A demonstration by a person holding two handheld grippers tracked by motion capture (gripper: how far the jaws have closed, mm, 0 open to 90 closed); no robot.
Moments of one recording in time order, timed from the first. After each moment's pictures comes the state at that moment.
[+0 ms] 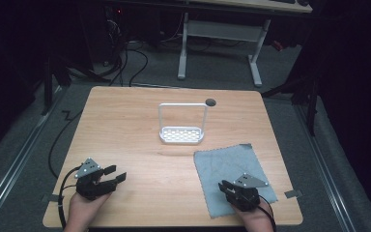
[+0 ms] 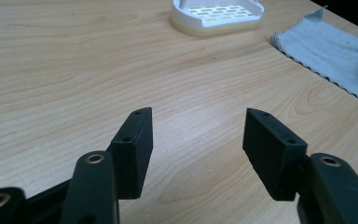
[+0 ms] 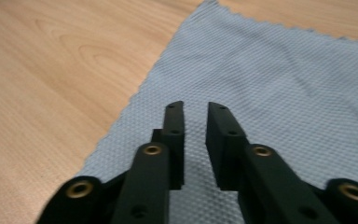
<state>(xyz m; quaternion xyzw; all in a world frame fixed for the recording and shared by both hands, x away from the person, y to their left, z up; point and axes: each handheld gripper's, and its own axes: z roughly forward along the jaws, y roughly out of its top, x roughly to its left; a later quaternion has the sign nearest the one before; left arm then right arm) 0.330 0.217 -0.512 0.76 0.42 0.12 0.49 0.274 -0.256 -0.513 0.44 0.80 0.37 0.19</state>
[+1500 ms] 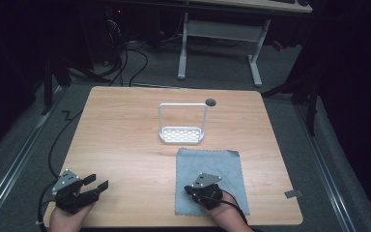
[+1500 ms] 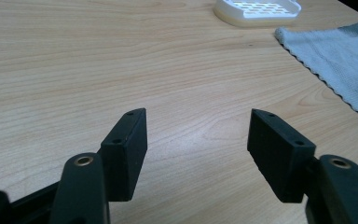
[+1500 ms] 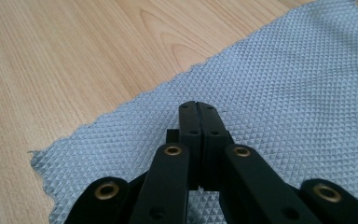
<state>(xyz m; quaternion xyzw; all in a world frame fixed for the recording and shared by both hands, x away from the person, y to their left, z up) 0.294 0.258 -0.513 0.73 0.48 0.14 0.47 0.298 -0.160 -0.526 0.31 0.87 0.36 0.13</state>
